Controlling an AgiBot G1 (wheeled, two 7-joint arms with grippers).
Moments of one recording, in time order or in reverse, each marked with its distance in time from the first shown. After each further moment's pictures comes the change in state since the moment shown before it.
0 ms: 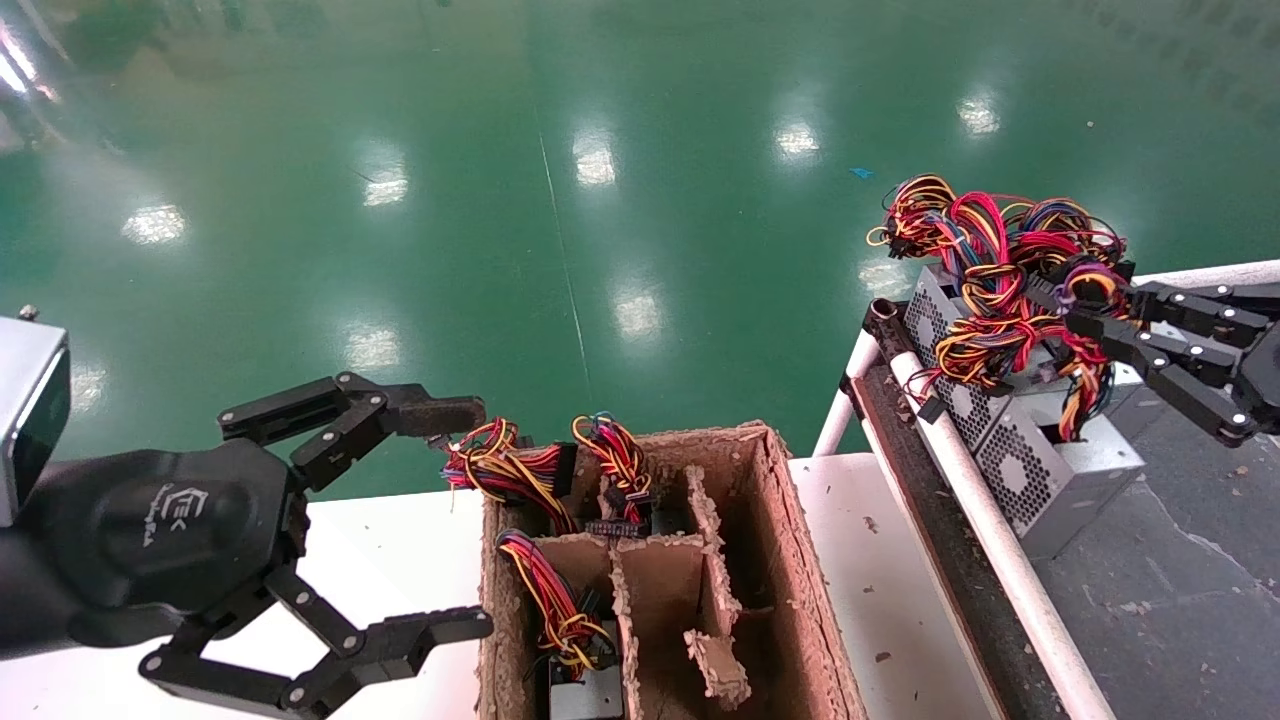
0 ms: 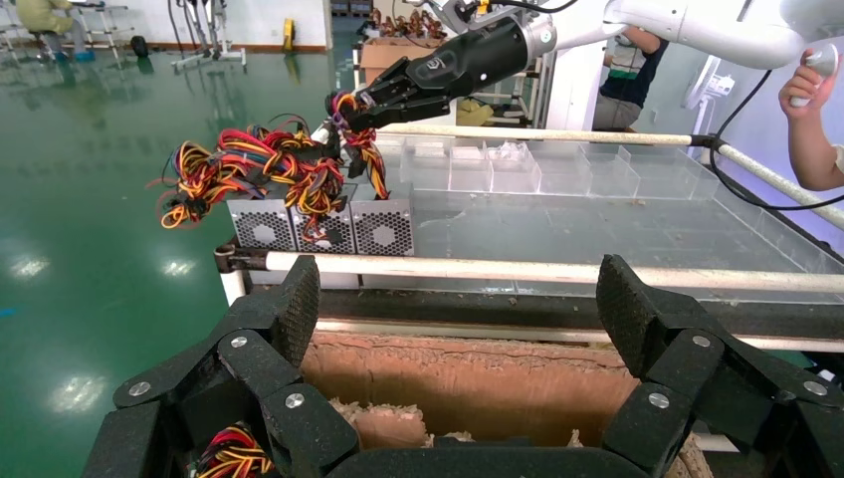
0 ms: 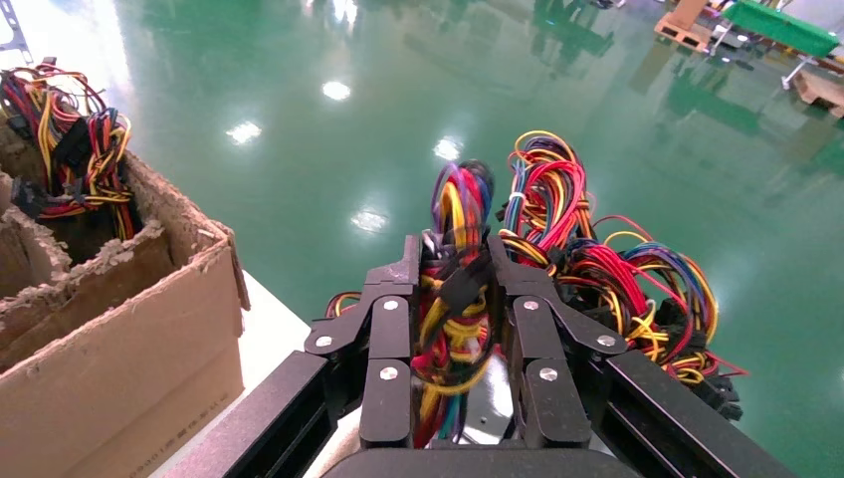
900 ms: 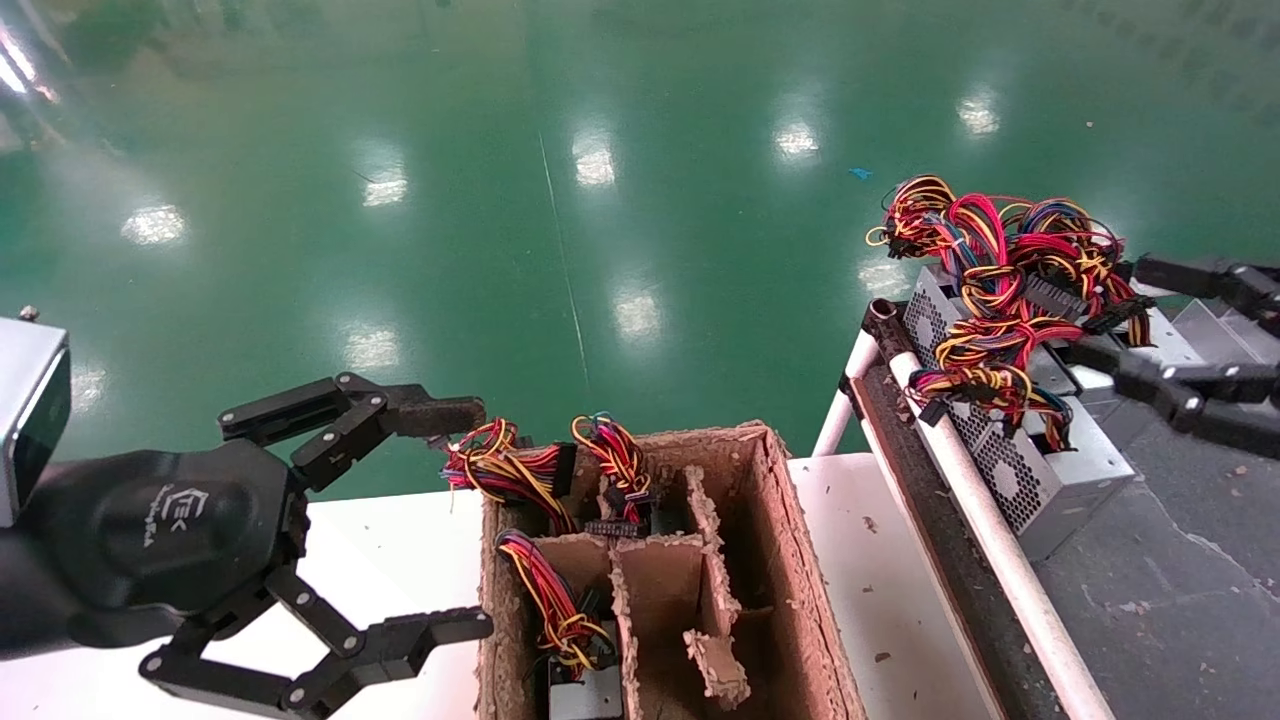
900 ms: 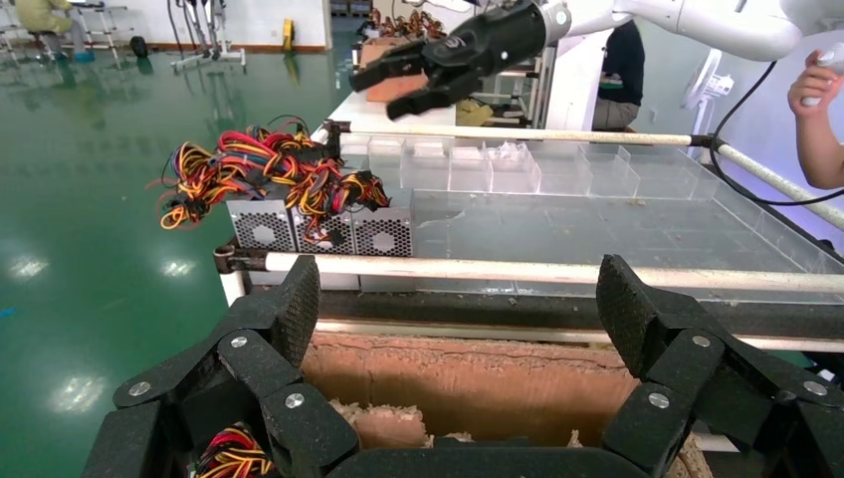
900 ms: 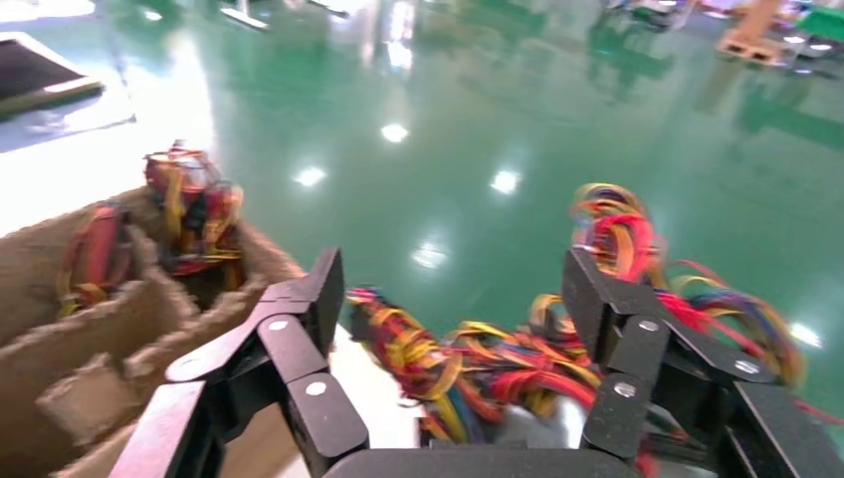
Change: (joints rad) left arm 0.000 0.000 0.000 0.000 0.000 0.000 0.000; right arm 0.065 0.013 -0.022 -0.064 0.055 -0.165 0.059
